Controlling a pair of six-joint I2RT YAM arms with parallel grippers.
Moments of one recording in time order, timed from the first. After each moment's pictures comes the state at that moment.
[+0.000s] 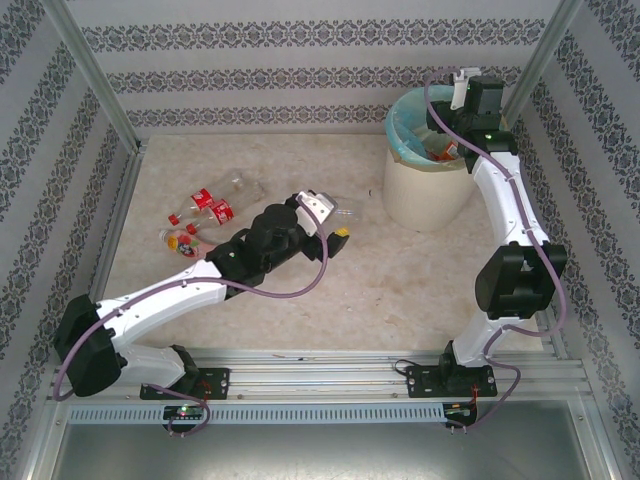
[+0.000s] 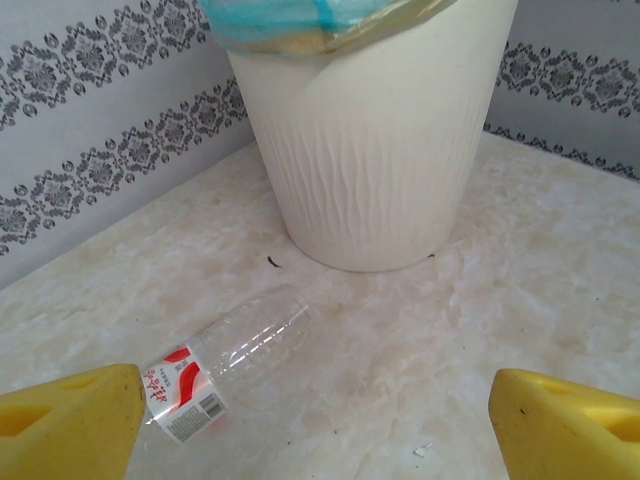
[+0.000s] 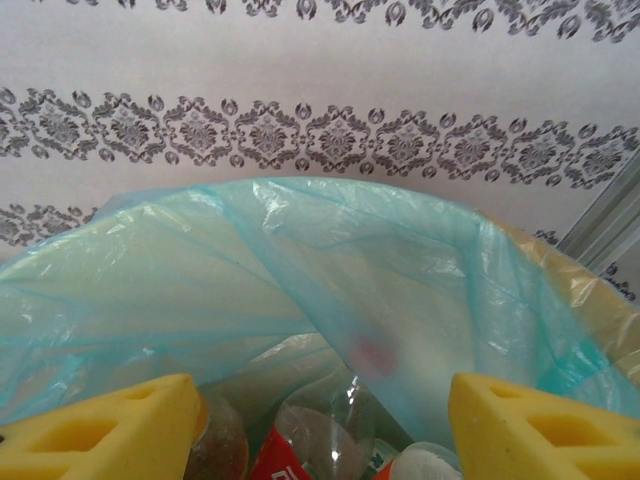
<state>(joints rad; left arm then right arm) -0.85 1.32 1.02 -0.03 -0.16 0.07 -0.02 1.74 1.75 -0.42 -0.01 -0.04</state>
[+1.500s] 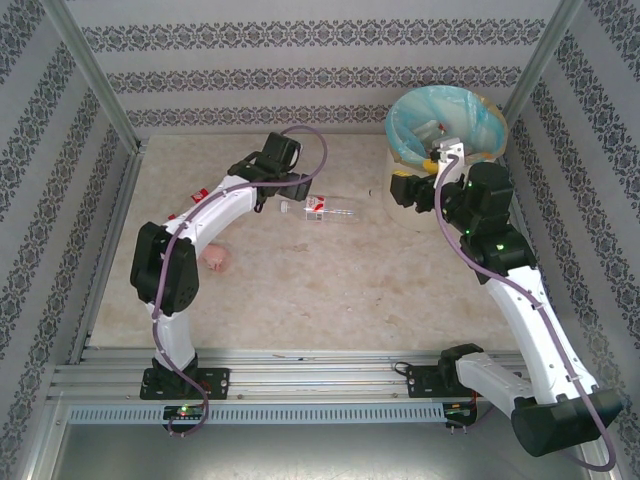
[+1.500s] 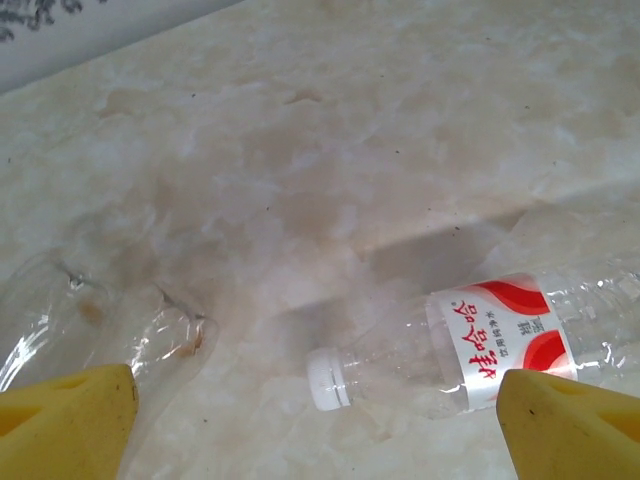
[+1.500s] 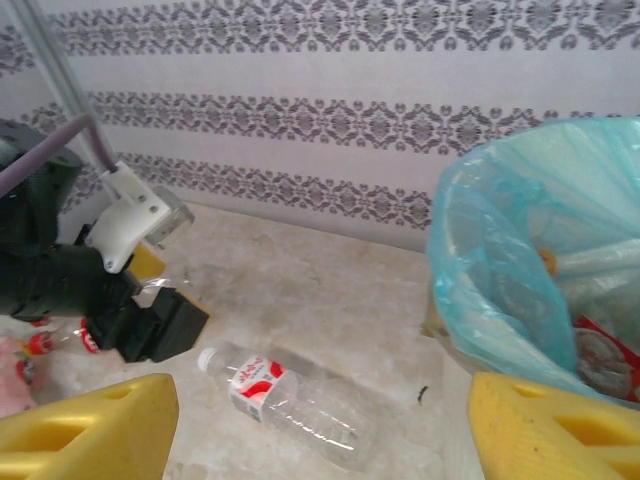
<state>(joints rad) -0.44 1.90 1.64 -0.58 -0.22 -0.08 0.23 1.00 1.09 -0.32 -0.27 0.08</state>
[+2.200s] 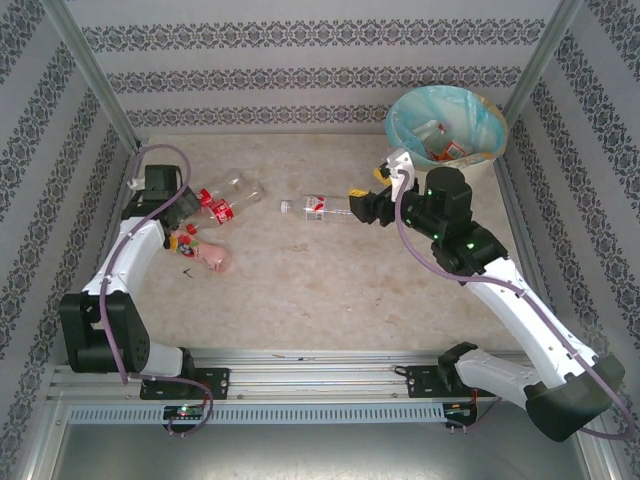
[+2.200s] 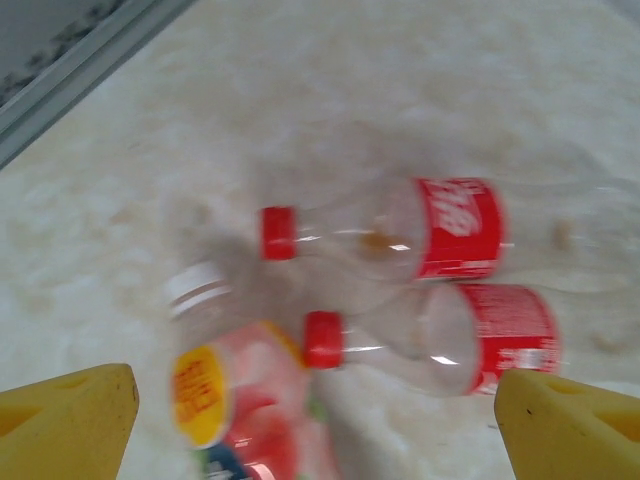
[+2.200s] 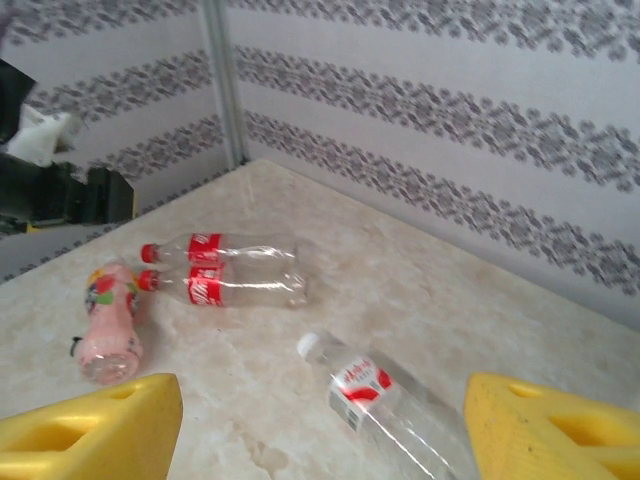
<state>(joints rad) 0.10 1.40 1.07 -0.58 -0.25 -0.60 0.49 1.07 1.07 -0.22 -0.27 -0.02</state>
